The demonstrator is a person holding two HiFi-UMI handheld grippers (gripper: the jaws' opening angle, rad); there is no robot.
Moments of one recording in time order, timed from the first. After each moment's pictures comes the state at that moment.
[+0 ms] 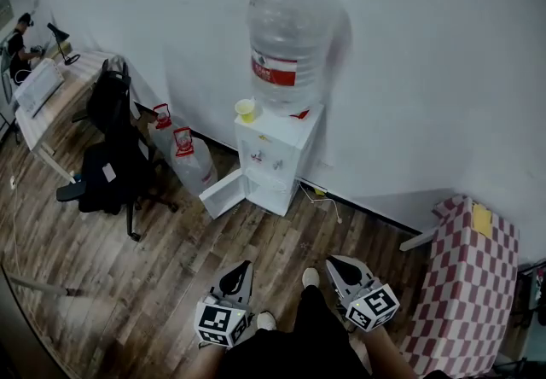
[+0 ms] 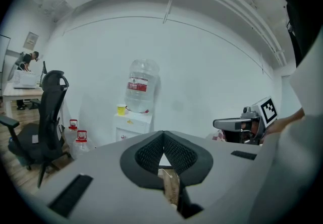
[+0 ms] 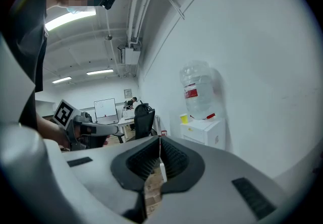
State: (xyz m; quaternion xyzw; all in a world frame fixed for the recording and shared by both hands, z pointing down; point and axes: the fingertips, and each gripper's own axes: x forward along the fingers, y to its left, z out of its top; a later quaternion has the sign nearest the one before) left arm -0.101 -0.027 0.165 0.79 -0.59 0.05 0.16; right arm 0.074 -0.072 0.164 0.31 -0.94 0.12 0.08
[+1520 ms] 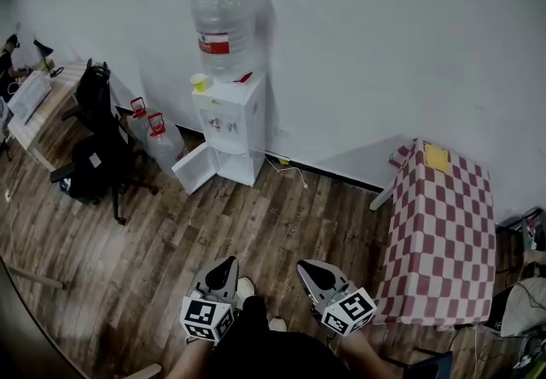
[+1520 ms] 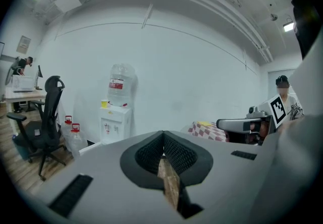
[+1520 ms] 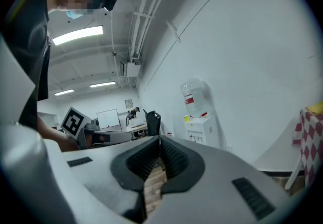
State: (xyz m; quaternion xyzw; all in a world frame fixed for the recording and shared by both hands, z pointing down) left arm 0.062 0.190 0.145 0.81 -0.56 0.07 0.15; right arm 0.211 0.184 0.136 0.32 -0.94 0.14 0.01
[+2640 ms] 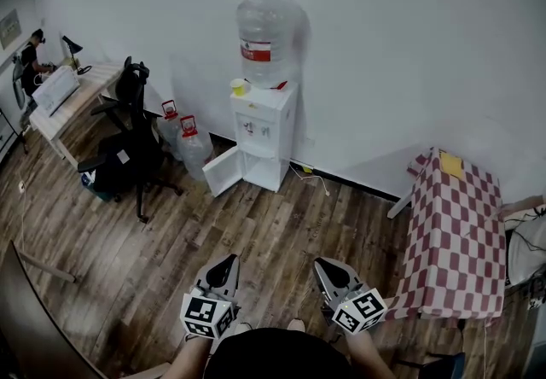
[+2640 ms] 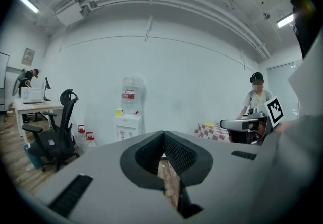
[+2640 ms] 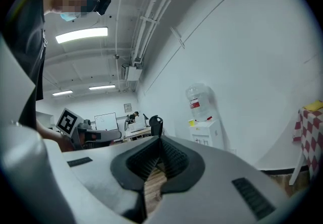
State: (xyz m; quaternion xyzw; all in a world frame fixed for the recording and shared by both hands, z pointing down) left arm -0.036 0.275 0.117 0.81 -0.57 0.07 0.12; right arm 0.149 0.251 0.121 0.35 -0.93 0.12 -0.01
